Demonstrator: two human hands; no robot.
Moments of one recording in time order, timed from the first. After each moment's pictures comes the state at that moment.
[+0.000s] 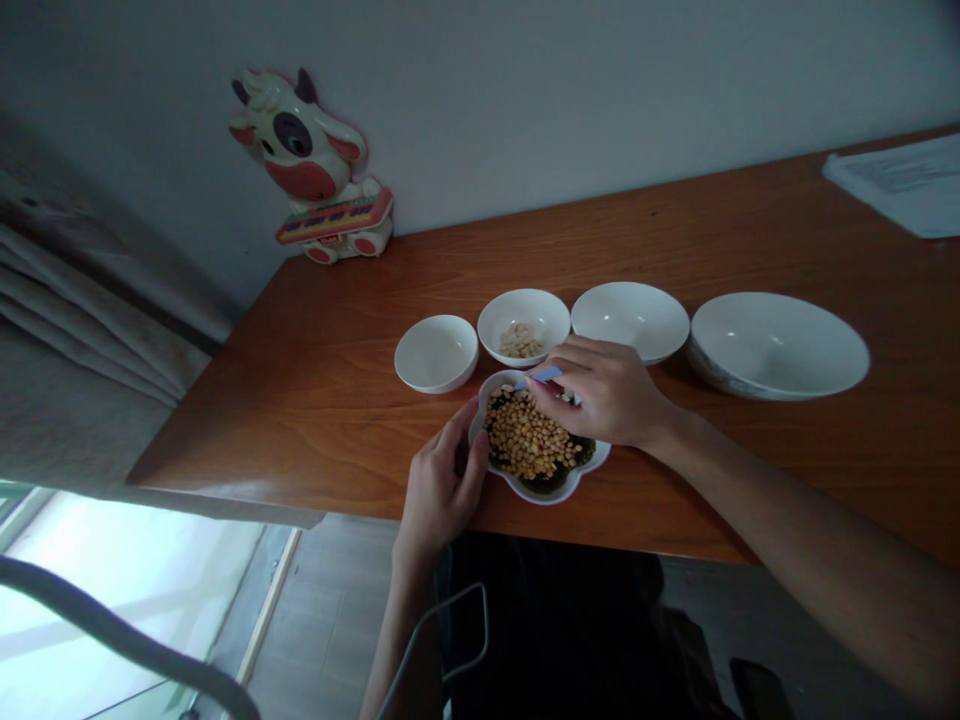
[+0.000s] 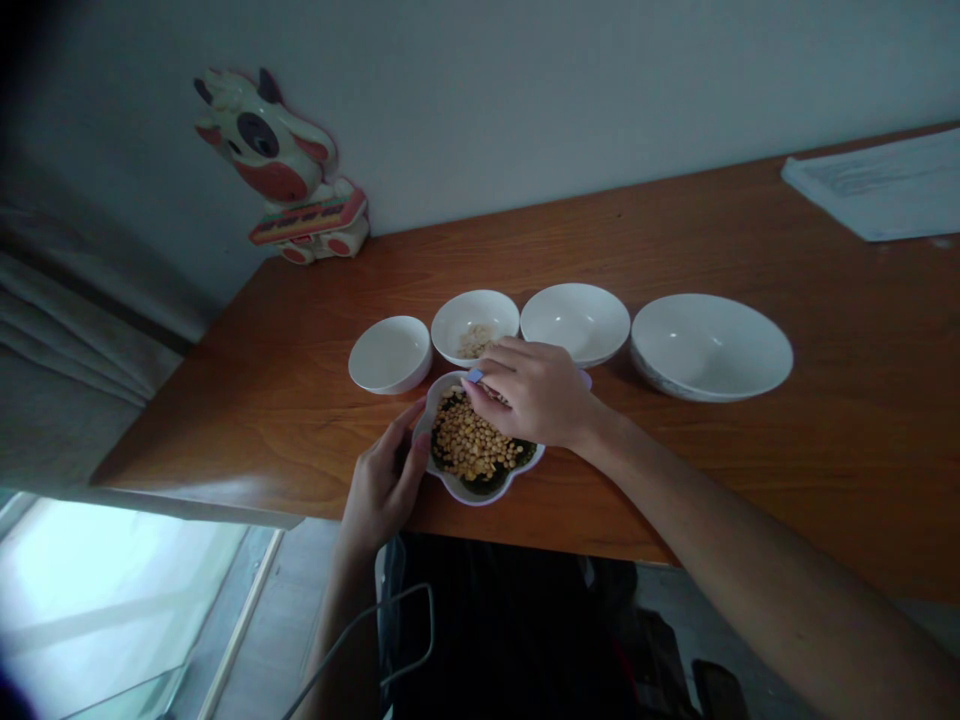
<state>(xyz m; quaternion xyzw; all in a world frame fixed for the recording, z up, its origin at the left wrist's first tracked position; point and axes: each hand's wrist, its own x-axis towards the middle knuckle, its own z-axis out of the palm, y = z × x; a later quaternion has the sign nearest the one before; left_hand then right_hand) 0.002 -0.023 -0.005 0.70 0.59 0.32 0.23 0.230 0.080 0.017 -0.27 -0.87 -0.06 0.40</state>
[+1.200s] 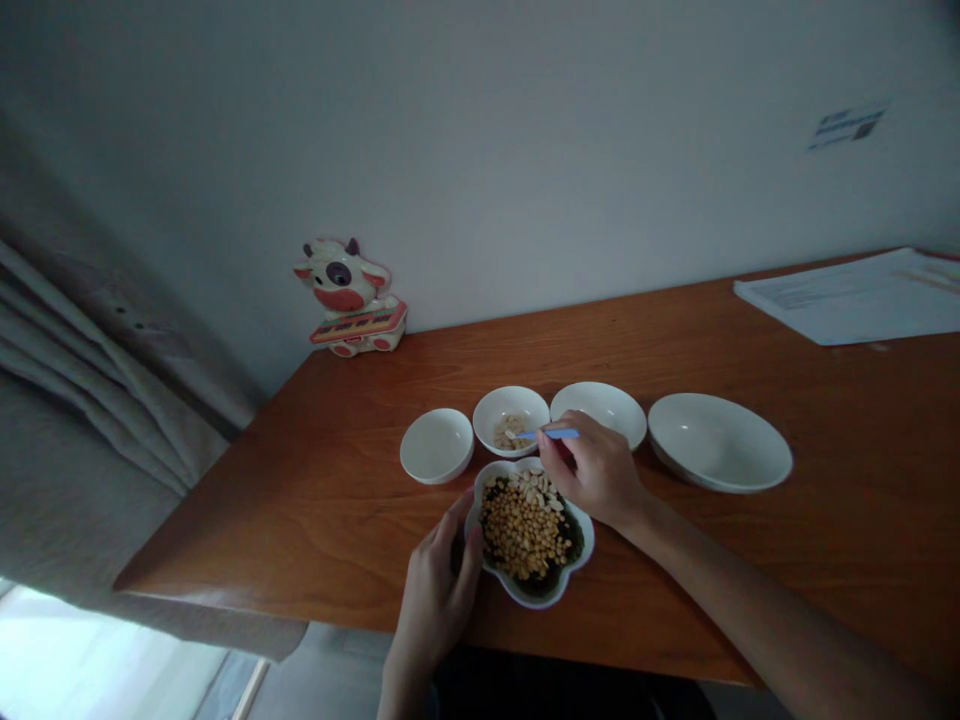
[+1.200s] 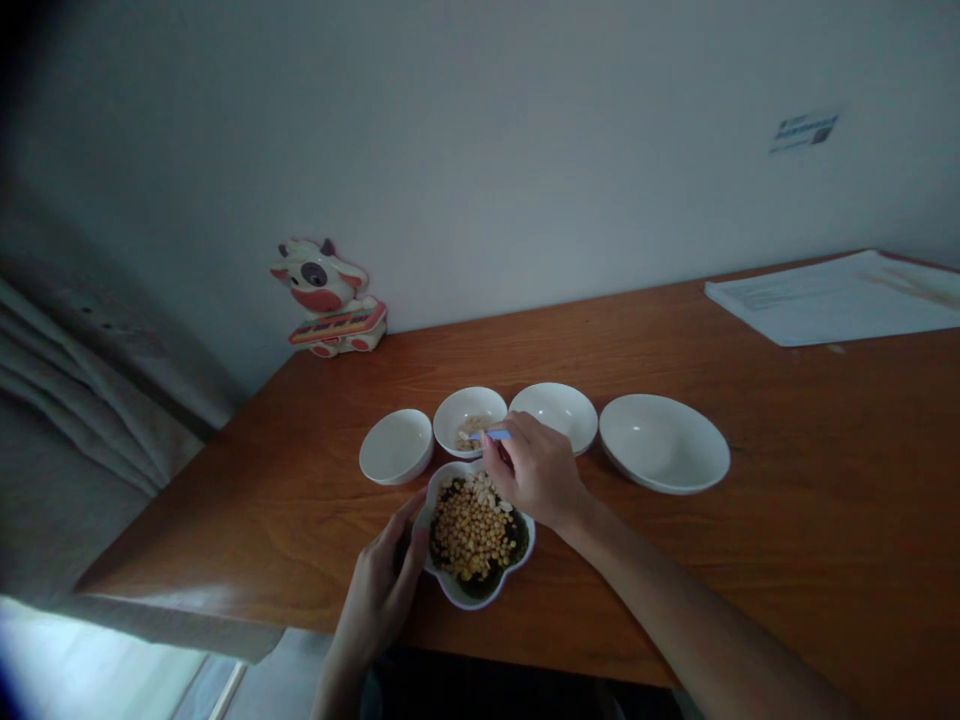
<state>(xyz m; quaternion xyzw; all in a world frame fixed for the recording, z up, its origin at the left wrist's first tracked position) 0.002 -0.020 -0.009 0.70 0.58 0.34 0.25 0.237 0.087 0.018 -0.35 -0.78 -0.08 0.51</state>
